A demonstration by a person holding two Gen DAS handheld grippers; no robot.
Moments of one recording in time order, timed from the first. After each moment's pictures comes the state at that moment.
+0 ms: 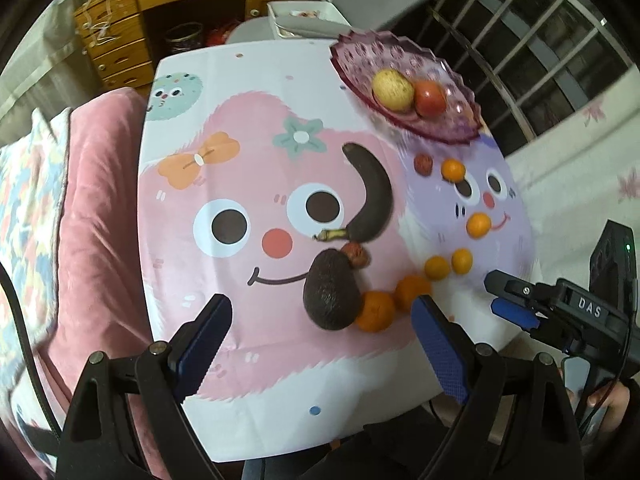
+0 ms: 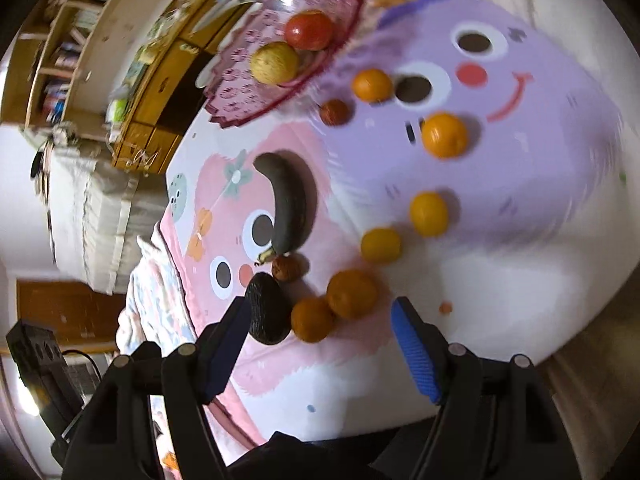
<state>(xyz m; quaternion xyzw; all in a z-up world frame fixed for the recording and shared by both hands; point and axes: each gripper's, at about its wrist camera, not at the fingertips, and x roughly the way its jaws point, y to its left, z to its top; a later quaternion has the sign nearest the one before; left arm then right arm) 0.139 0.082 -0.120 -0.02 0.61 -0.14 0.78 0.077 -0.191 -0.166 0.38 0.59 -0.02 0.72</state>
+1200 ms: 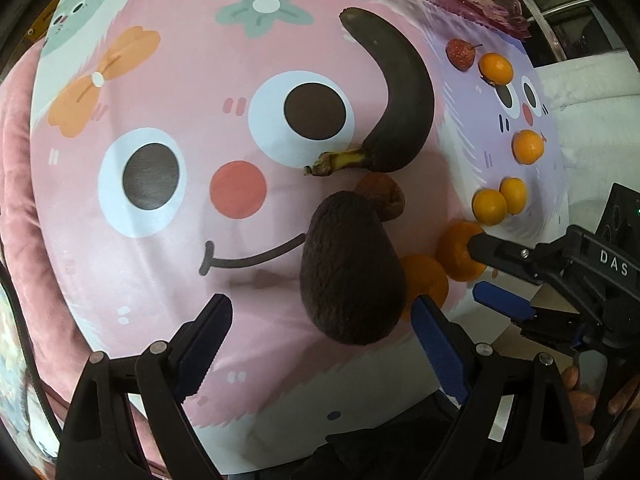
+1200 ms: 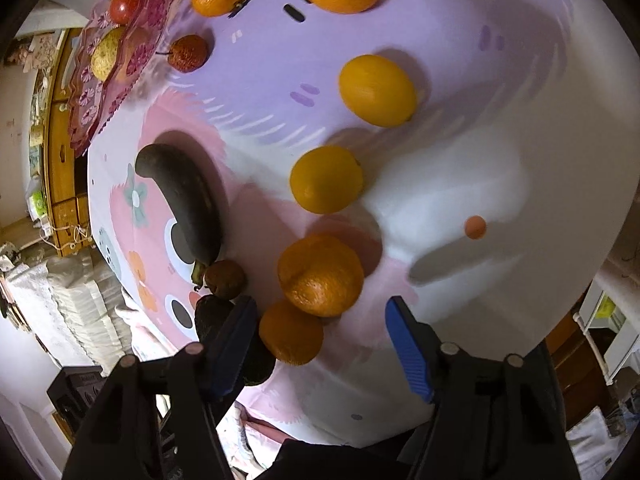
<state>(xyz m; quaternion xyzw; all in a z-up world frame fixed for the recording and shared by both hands) 0.188 0.054 -0.250 0.00 0.74 -0.20 0.64 0.095 -0.169 -0.255 0.49 0.64 -0.16 0.57</state>
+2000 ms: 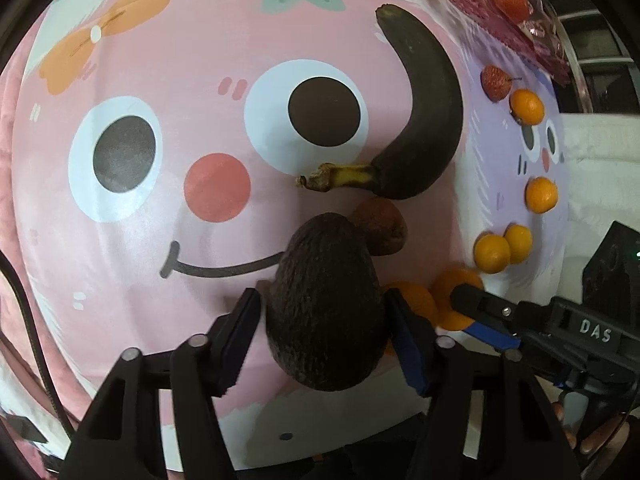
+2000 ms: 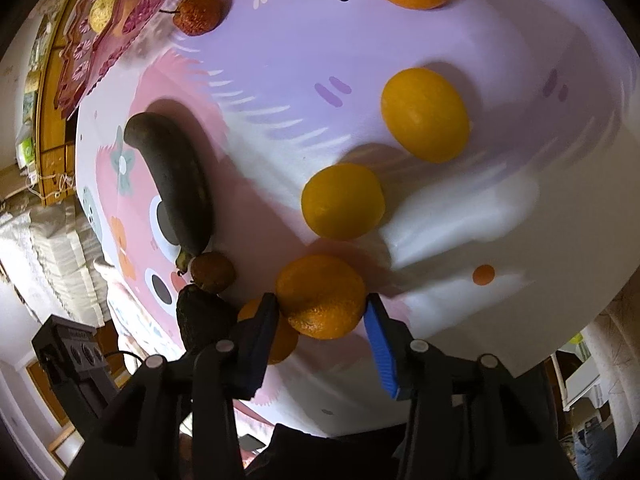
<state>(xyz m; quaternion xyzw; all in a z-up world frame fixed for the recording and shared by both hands) 0.193 0.048 -0.277 -0.09 0.76 -0.15 0.63 0.120 -0.177 -0.270 0.43 0.70 -0.10 0.56</state>
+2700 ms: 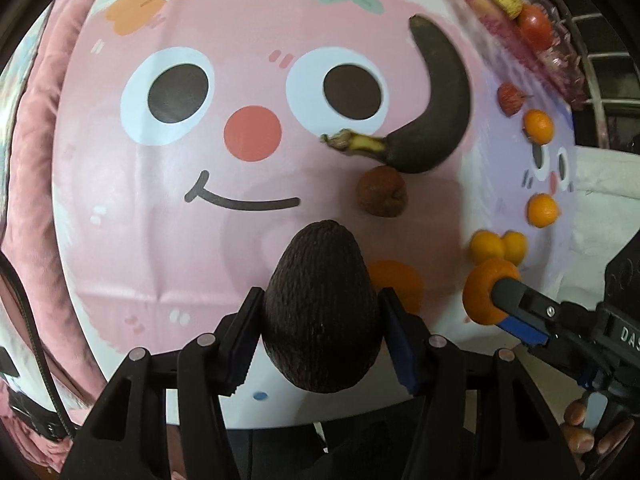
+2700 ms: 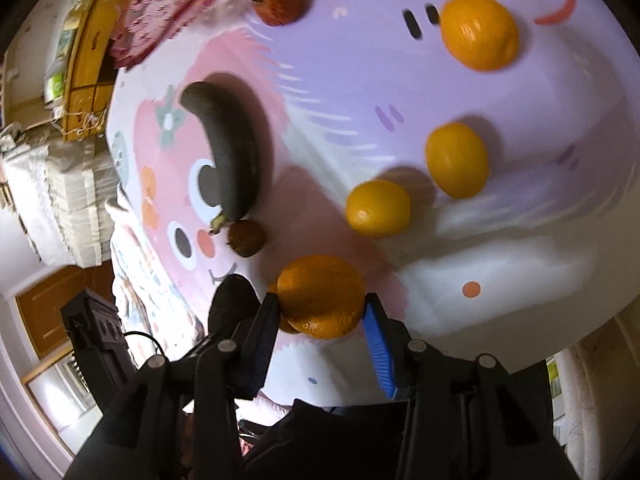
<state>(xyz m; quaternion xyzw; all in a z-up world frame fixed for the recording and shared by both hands) 0.164 0.048 -0.250 -0.13 0.76 -0.07 0.63 0.139 -0.187 -0.235 0.39 0.72 0.00 0.58</state>
